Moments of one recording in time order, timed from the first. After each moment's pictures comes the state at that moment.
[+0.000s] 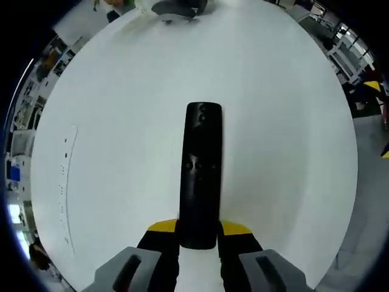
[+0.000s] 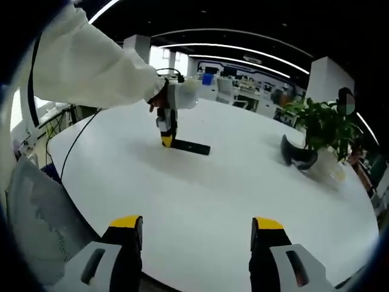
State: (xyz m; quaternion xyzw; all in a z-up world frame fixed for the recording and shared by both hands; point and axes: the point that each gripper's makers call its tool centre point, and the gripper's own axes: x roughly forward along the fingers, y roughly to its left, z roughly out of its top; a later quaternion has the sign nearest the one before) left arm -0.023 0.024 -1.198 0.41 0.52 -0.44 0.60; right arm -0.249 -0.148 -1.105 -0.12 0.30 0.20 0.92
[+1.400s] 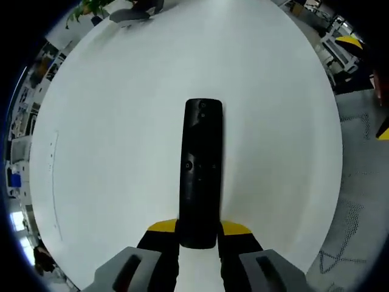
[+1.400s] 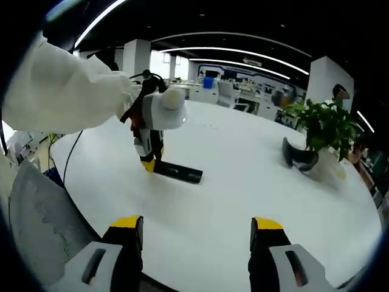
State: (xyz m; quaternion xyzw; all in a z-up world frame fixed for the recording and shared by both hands) left arm -0.125 0.013 -1.200 0.44 0.53 -0.44 0.58; right arm -0.249 -0.146 -1.100 -0.11 0.29 0.21 0.93
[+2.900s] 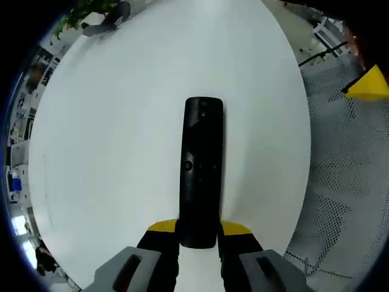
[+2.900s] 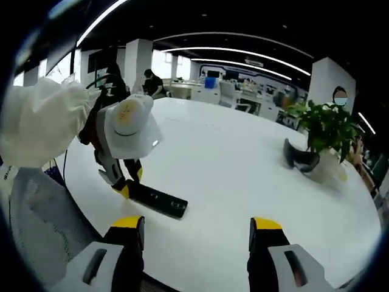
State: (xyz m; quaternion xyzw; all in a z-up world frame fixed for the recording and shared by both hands) left arm -0.222 0.008 -1.200 0.45 0.53 -0.44 0.56; right arm -0.251 -0.143 -1.100 -0.11 0.29 0.21 0.93
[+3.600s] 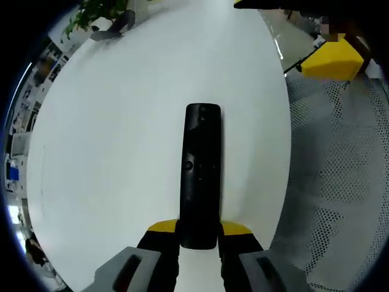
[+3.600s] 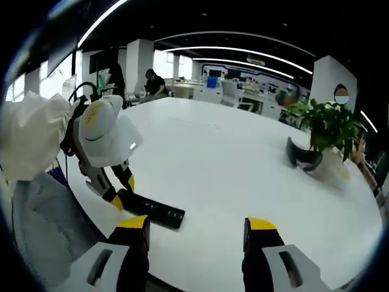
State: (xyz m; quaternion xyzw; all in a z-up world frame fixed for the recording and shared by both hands) left arm -0.254 0.005 -1.198 0.40 0.51 -0.45 0.61; right arm -0.253 -0.140 -1.100 -0.10 0.29 0.22 0.92
